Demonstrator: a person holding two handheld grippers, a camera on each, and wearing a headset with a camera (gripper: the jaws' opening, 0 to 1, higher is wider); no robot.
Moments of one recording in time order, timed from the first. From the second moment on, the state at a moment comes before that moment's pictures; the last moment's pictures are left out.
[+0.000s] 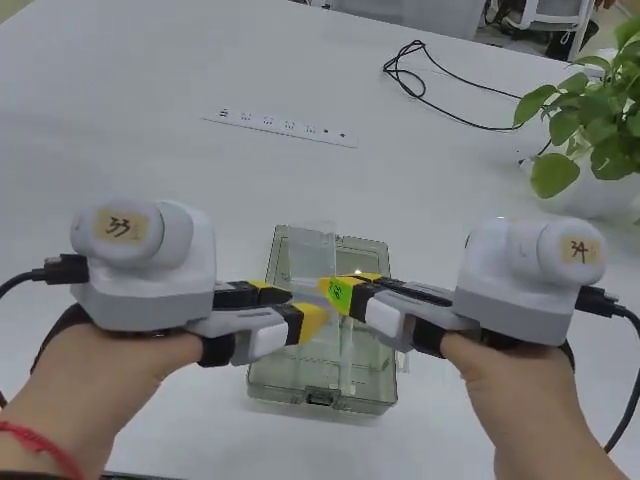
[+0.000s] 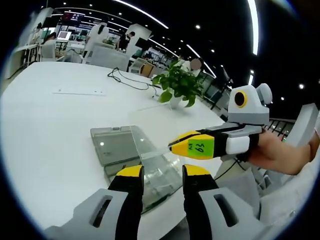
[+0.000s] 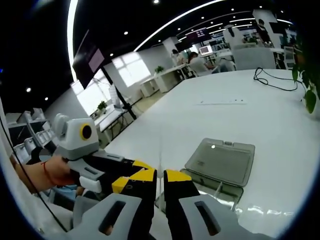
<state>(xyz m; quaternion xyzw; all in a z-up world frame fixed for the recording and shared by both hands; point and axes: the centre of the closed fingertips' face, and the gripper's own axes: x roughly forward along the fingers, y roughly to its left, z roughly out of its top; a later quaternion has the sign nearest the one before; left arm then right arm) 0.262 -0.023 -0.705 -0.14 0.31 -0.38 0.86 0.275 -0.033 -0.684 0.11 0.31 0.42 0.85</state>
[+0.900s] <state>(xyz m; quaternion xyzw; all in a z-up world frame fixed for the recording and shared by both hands) 0.247 0.019 -0.715 -0.07 0.29 -0.42 0.86 0.291 -0.041 -0.678 0.16 0.34 0.36 0.86</state>
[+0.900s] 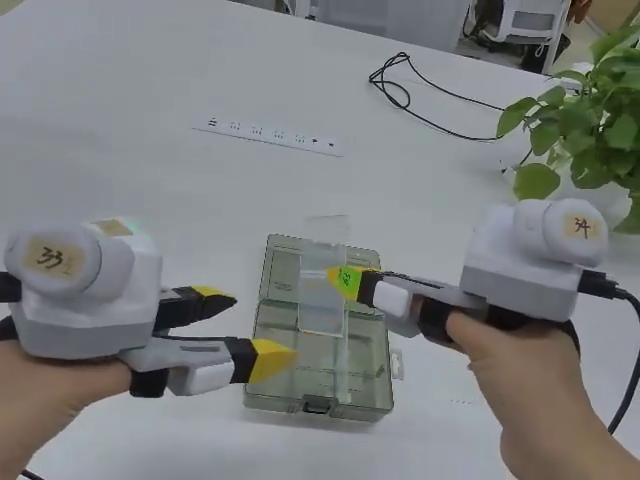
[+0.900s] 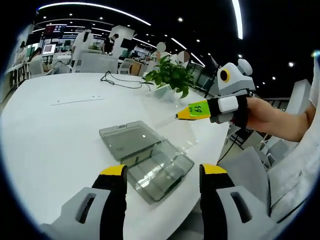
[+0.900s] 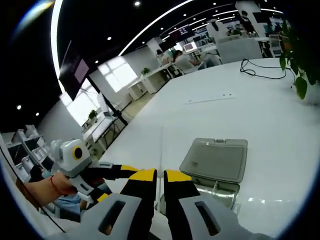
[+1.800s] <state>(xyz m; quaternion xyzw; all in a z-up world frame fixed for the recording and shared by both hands) 0.235 0.042 -0.741 0.01 0.28 -0.51 0.81 0.291 -0.053 -0.706 0.14 0.42 0.25 0.86</state>
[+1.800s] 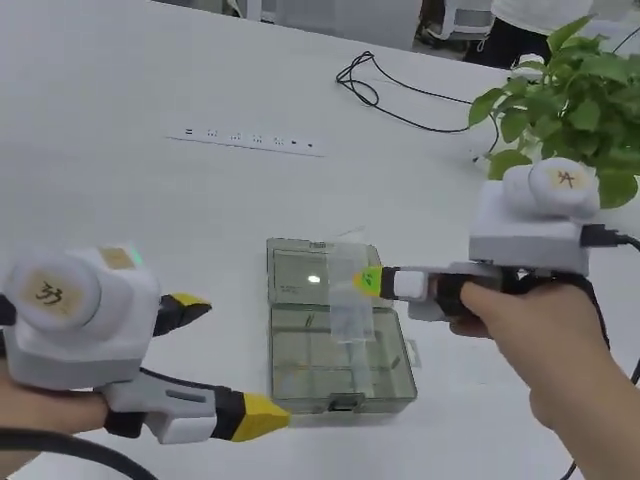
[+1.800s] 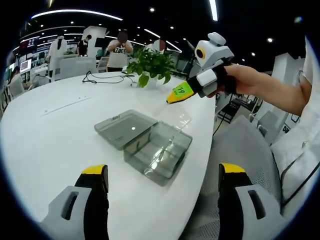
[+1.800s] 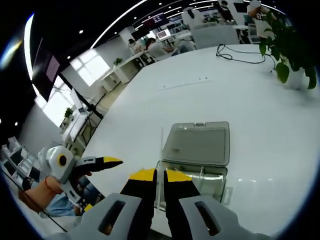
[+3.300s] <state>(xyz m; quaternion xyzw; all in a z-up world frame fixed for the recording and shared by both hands) 0.235 0.039 -0.755 -0.01 0.28 -0.53 0.80 0.276 -0.050 -0.792 0.15 0.58 0.18 0.78</state>
